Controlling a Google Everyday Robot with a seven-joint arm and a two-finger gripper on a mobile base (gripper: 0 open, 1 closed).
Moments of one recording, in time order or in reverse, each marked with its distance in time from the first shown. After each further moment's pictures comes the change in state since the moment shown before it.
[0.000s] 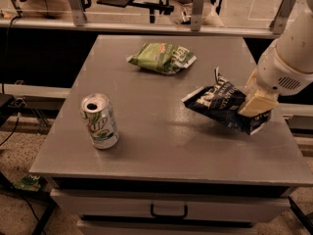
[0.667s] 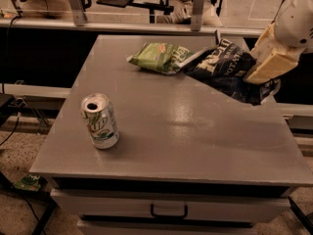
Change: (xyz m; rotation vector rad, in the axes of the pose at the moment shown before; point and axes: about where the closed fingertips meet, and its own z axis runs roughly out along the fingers) arm -0.036 -0.018 -0.081 0.021 -0.137 -0.094
